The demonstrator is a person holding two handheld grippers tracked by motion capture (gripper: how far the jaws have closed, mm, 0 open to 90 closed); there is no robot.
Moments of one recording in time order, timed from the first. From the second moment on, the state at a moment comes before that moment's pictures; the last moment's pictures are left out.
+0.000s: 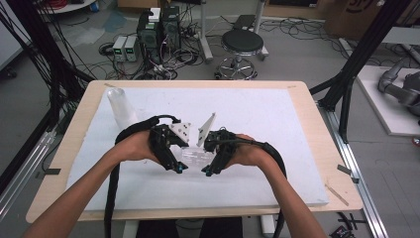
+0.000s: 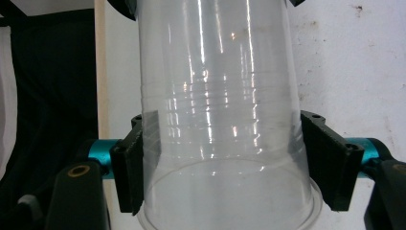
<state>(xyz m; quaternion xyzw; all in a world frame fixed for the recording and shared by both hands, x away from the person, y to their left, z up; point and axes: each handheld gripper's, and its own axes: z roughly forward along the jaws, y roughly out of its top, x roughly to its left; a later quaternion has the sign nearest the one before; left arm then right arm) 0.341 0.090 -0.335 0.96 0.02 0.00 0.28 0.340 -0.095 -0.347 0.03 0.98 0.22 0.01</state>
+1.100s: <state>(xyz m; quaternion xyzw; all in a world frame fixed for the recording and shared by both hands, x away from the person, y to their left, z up) 0.340 0.088 -0.339 0.96 0.01 -0.01 0.28 0.341 -0.094 -0.347 0.03 0.97 0.24 0.02</state>
